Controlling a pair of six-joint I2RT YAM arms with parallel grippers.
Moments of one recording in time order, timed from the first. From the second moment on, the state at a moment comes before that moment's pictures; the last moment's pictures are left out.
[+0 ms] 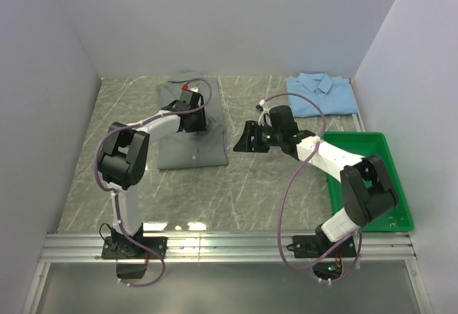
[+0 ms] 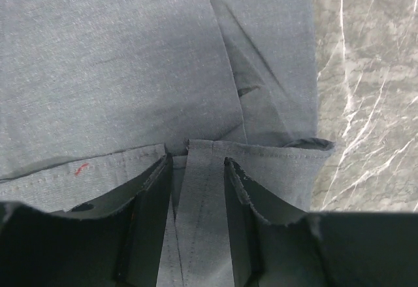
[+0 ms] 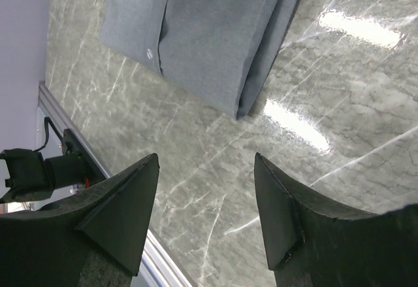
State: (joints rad) left arm -0.40 1.96 1.35 -0.26 -0.06 -0.46; right arm 0.45 1.54 0.93 -0.07 -0.51 0.52
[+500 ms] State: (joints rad) left arm -0.41 1.96 1.35 -0.25 -0.08 -0.46; right arm 0.45 1.54 0.93 -0.07 -0.51 0.52
